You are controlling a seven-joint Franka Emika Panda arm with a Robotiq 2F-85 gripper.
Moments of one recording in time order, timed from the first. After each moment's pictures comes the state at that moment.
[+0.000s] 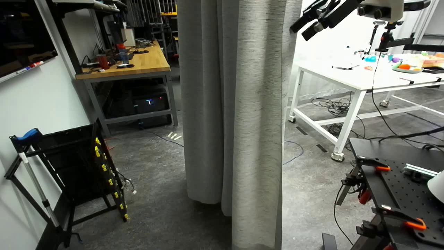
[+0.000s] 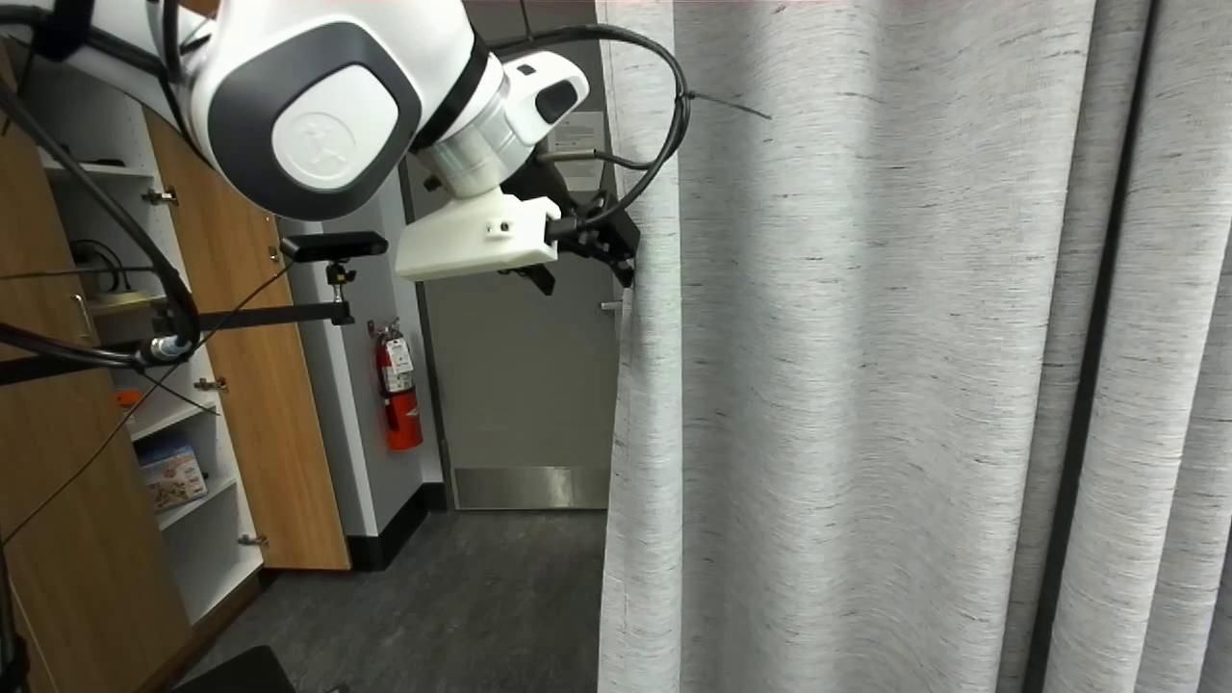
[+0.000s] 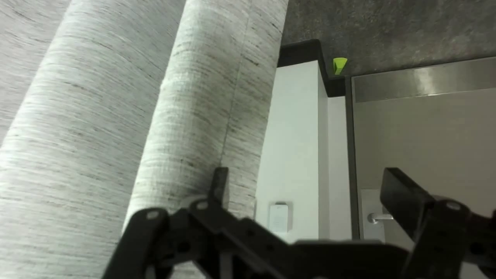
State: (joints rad) arm 0.18 -0.72 -0.27 -2.77 0.10 2.87 -0.54
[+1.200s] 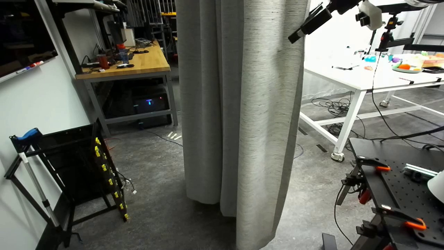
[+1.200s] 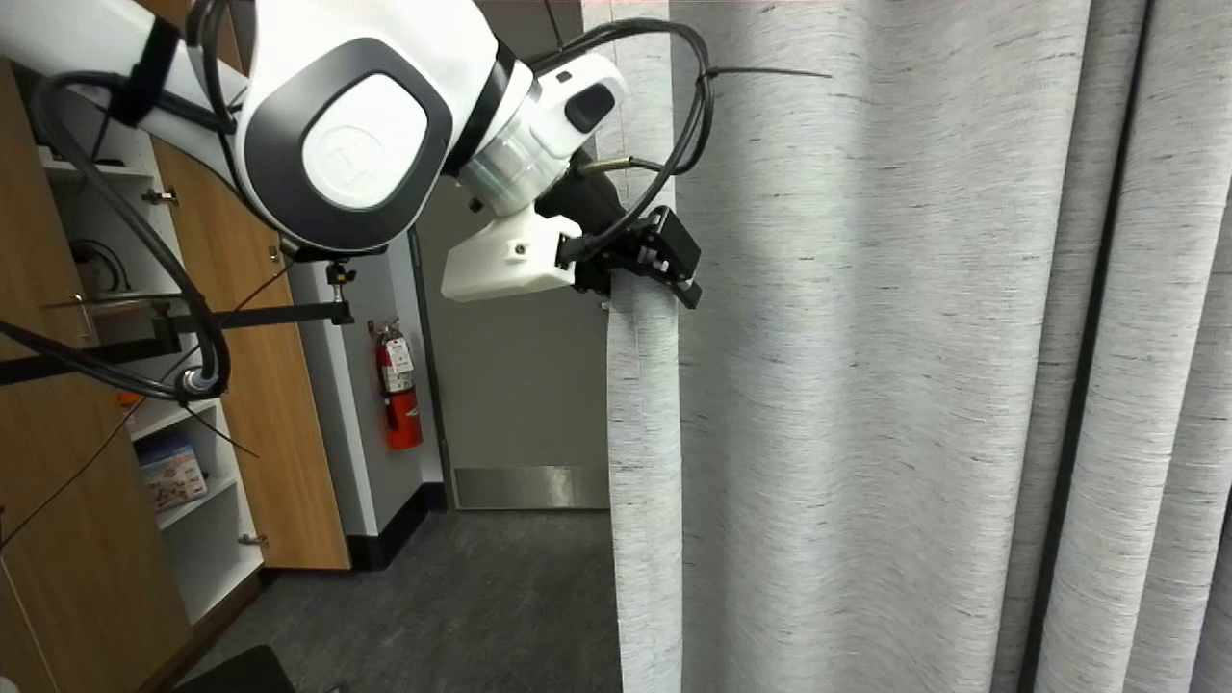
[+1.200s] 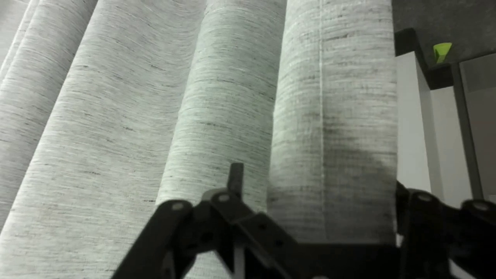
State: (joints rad) arm -0.11 -0.60 -0.12 -2.77 -0.03 3.02 -0.27
